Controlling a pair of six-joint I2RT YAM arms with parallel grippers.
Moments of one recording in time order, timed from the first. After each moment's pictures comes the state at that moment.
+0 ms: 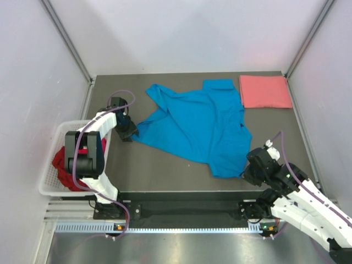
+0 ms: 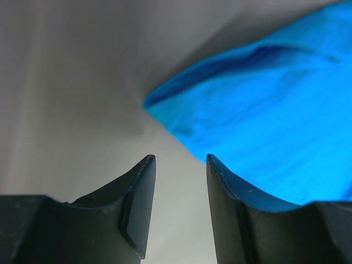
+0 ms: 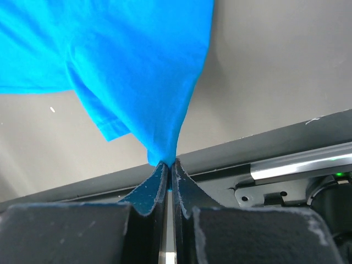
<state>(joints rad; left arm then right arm) -0.03 1.70 1.12 -0.65 0.07 -0.61 0.70 0.57 0.61 -1.10 0.24 1.21</state>
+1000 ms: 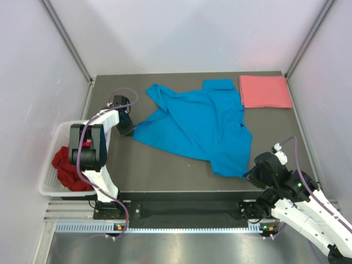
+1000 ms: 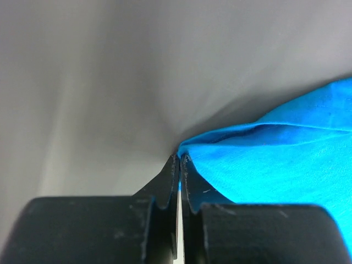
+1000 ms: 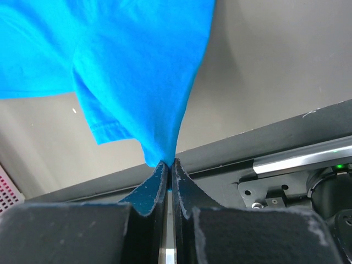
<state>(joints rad) -0.03 1.83 1.18 -0.54 -0.05 -0.54 0.69 0.44 0.63 -1.18 0.26 1.25</state>
